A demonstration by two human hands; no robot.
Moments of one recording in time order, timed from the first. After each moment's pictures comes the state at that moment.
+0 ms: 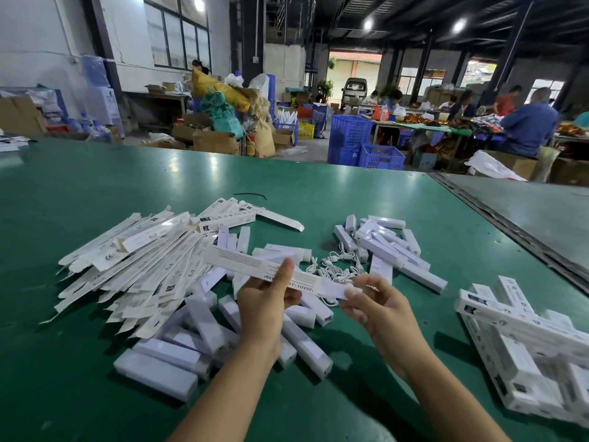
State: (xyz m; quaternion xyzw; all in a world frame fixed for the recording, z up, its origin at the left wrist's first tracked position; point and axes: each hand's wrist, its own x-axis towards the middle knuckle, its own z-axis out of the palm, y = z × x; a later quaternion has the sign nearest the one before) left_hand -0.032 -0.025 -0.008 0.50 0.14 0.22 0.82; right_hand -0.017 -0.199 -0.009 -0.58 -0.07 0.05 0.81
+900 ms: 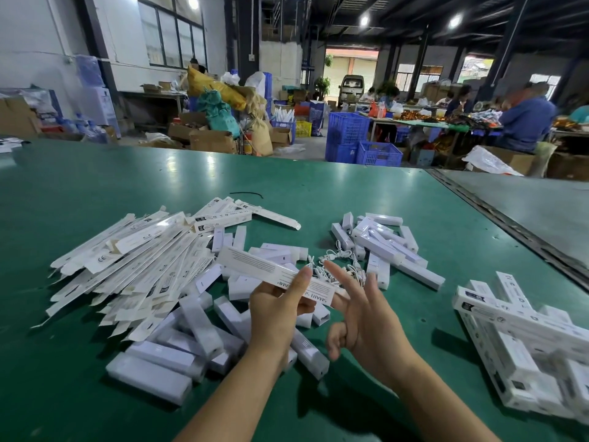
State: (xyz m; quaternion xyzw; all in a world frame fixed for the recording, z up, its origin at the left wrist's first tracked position) left_hand -0.035 -0.040 -0.013 0.54 0.08 0.18 0.82; right_hand -0.034 -0.185 -0.002 -0.53 -0.20 0.24 0.79
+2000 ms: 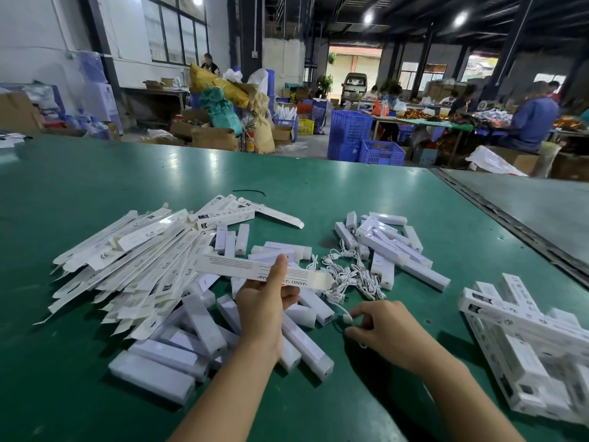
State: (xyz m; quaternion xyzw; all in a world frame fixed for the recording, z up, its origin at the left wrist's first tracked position) left_hand -0.022 -0.025 -0.012 0.46 0.19 0.20 0.84; right_hand -0.005 -0.219 -0.010 -0.96 -0.18 0.02 0.22
